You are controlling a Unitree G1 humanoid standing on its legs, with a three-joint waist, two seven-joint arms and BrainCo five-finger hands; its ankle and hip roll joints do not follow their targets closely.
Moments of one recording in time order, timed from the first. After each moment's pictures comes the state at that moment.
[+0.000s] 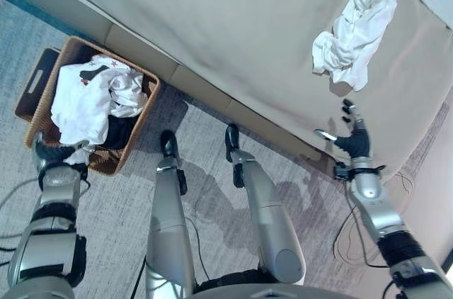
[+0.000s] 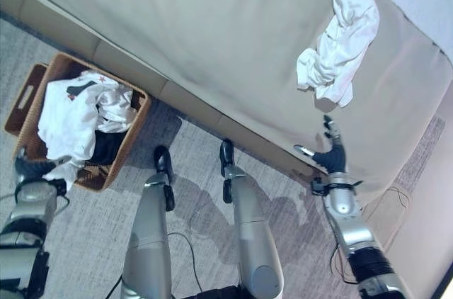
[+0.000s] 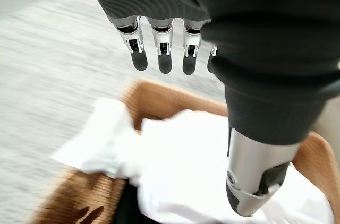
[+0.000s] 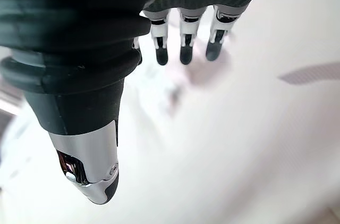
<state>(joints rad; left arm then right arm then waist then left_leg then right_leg) -0.42 0.72 0.14 1.09 -0.23 -0.10 0.41 -0.15 -0.59 0.05 0.28 0.18 -0.33 -0.35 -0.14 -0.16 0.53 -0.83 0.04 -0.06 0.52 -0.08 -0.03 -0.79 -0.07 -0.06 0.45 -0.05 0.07</state>
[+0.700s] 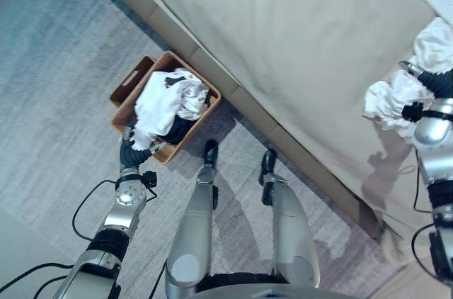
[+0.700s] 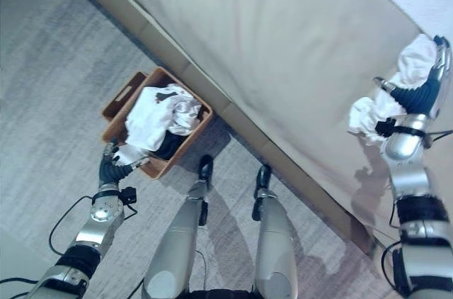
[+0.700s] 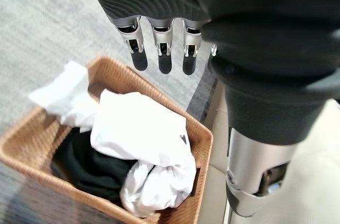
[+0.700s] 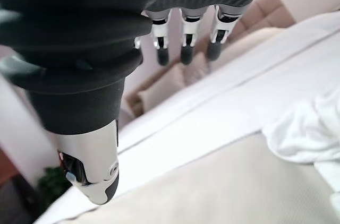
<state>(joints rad) -0.24 0.45 -0.23 0.62 -0.25 -0.32 0.39 -0.66 -0.86 0.04 0.74 -0.01 -0.24 -0.60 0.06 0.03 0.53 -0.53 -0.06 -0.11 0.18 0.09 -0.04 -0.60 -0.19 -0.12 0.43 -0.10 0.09</state>
